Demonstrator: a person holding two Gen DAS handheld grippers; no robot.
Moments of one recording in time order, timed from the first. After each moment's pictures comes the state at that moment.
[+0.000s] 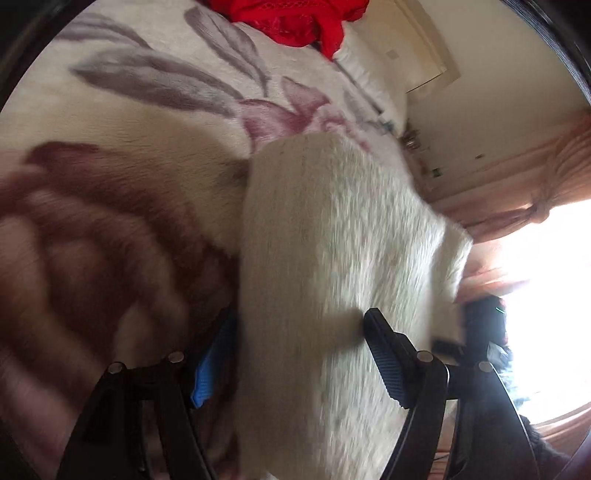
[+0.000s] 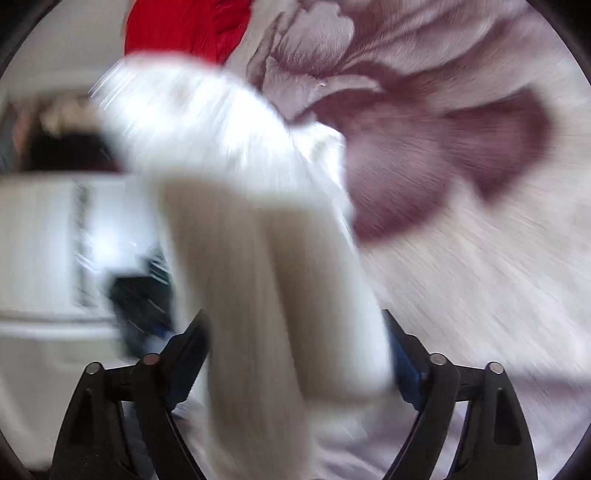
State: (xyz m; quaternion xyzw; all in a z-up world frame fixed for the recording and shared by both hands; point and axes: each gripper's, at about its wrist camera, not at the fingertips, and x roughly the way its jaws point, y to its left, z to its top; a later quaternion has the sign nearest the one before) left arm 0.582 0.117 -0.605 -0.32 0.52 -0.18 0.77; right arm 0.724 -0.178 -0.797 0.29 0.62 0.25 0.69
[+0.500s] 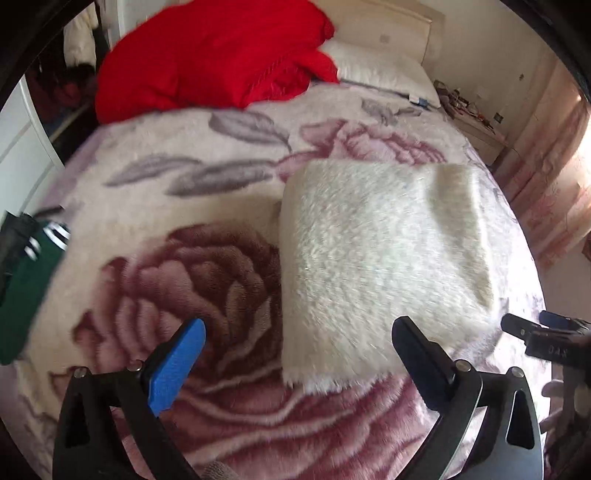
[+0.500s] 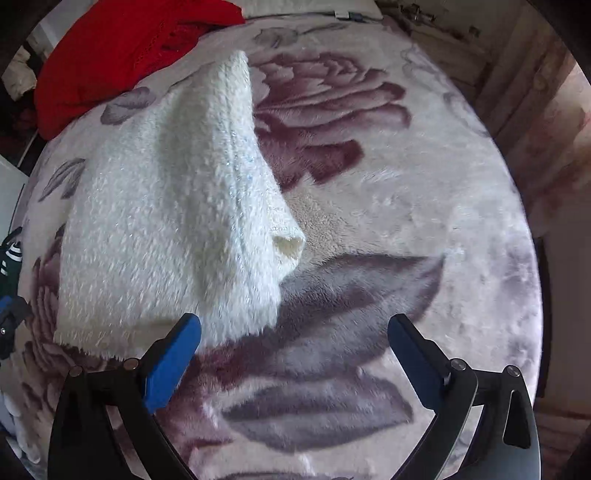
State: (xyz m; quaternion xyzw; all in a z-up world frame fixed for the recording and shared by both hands) left arm 0.493 0.049 -0.494 -0.04 0.49 -0.02 0.87; right arm 0.606 -0.117 -0.701 0.05 0.58 -0.06 0.81
